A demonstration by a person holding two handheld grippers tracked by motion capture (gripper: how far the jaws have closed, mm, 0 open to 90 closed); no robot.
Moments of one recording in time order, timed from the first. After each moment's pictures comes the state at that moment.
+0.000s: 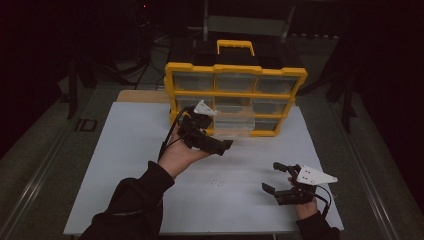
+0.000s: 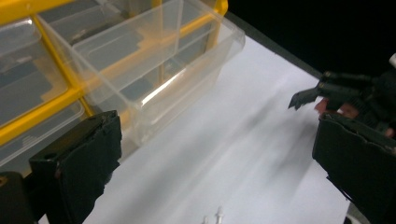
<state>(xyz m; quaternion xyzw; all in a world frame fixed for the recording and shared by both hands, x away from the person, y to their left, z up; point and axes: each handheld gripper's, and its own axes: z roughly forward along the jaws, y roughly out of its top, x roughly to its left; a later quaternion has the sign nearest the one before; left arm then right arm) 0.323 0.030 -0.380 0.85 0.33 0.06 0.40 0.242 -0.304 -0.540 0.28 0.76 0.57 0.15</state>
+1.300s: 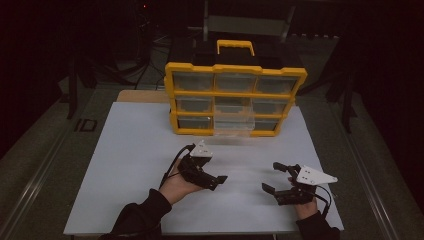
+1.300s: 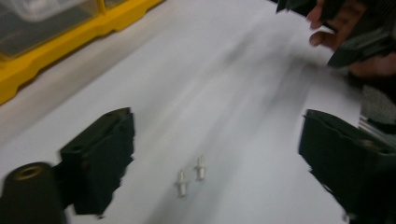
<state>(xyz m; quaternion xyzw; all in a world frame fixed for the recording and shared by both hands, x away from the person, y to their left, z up) 0.290 0.039 -0.489 0.87 0.28 0.02 0.41 0.242 -0.304 -0.540 0.27 0.76 0.57 0.15</state>
